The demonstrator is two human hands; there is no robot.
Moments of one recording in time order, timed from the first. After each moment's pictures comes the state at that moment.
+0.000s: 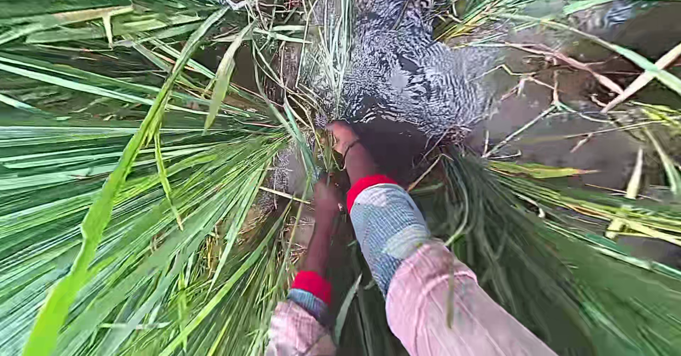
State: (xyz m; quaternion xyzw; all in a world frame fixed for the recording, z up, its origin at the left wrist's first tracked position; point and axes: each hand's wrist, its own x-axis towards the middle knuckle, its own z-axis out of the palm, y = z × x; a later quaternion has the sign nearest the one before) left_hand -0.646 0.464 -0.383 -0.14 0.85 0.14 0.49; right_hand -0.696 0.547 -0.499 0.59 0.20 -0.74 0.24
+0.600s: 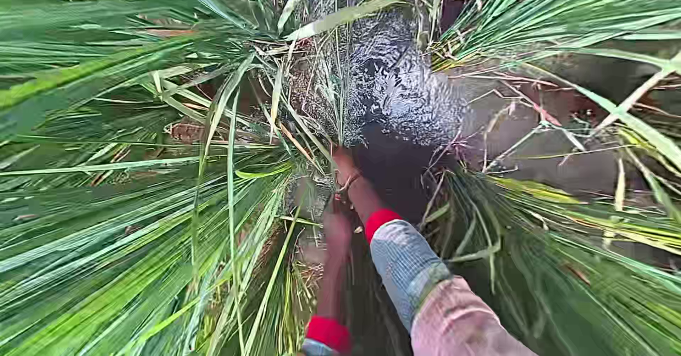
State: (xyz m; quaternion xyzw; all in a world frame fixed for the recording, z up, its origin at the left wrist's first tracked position) left_hand -0.659 0.477 -0.355 -0.18 0.83 0.14 0.50; right_hand -0.694 0.528 -0.468 0.62 0.28 -0.71 0.18
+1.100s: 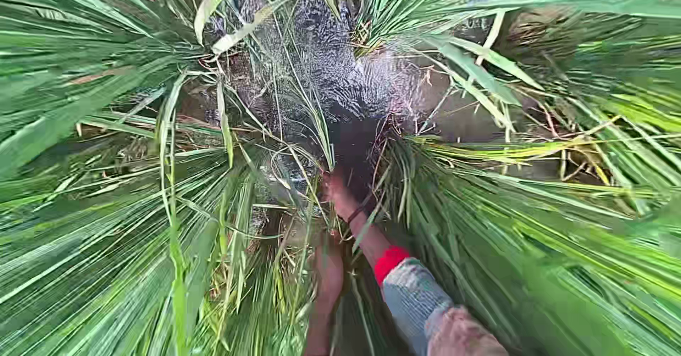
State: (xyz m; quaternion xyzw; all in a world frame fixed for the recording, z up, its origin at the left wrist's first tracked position) left_hand -0.592 0.445 -0.249 -0.14 0.77 0.12 0.61; right_hand -0.616 0.544 -0.355 0.68 0.21 -0.68 0.20
